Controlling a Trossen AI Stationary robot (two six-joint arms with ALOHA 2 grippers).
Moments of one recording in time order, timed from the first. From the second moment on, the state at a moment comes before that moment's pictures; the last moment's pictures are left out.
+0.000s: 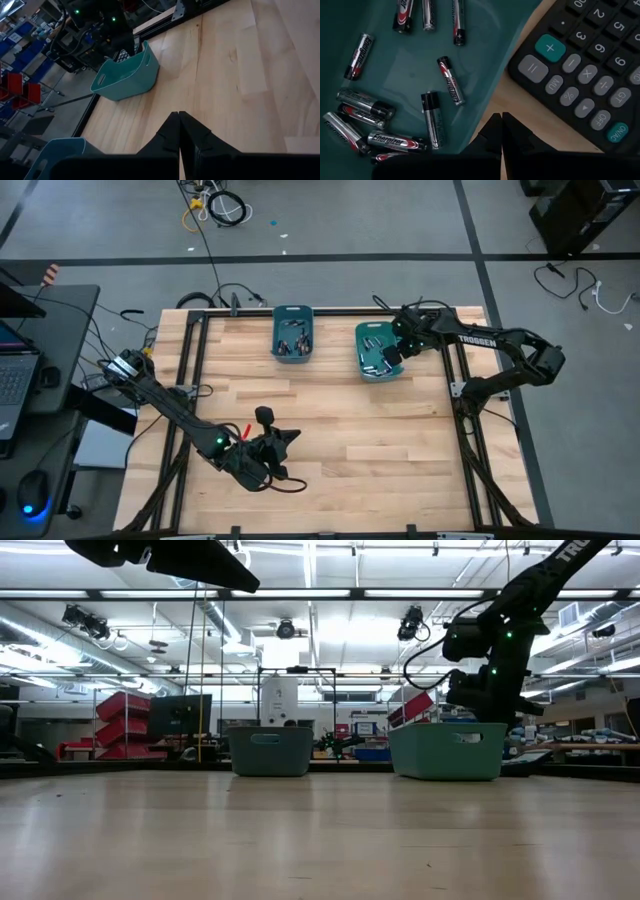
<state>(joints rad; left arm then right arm) -0.65 1.55 0.96 -0.13 -1.02 -0.08 -0.72 1.37 0.74 -0.62 0.08 0.37</state>
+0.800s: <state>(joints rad) -0.65 1.55 0.96 -0.13 -1.02 -0.08 -0.72 1.37 0.74 -0.58 0.08 0.37</state>
